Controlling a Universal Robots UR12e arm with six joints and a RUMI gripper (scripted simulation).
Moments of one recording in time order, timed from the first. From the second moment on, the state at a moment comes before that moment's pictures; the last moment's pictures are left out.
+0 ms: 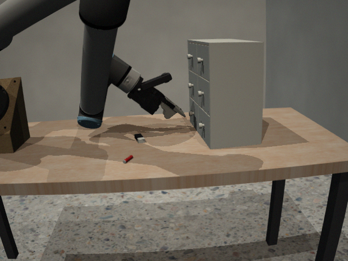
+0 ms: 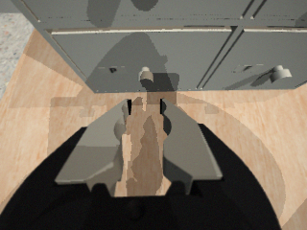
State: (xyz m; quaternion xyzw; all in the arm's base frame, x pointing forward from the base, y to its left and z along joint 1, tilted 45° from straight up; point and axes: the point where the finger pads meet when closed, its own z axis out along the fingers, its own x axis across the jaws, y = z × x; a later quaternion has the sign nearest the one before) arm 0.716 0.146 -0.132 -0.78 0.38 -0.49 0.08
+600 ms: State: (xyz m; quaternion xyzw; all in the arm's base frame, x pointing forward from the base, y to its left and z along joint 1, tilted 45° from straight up) arm 0.732 0.150 -0.133 -0.78 0.38 -0.49 0.08
